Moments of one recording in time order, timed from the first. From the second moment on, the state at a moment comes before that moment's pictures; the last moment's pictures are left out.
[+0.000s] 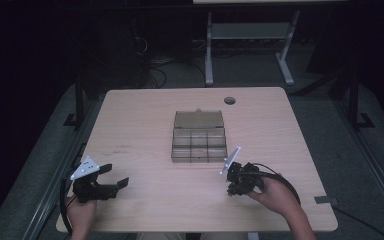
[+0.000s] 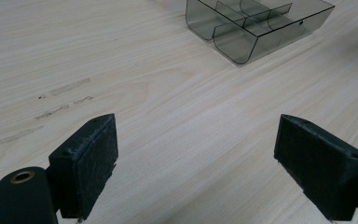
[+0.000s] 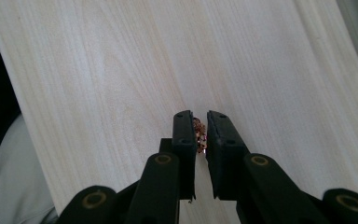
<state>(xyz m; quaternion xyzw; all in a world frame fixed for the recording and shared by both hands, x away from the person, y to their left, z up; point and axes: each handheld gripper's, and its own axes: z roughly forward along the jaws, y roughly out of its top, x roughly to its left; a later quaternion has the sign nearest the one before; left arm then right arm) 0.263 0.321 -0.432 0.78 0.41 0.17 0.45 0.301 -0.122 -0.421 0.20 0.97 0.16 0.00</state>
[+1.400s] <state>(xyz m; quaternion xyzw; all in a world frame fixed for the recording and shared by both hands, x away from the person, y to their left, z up) 0.263 0.320 -0.431 0.78 0.41 0.17 0.45 0.330 -0.116 -0.359 0.18 0.96 0.20 -0.01</state>
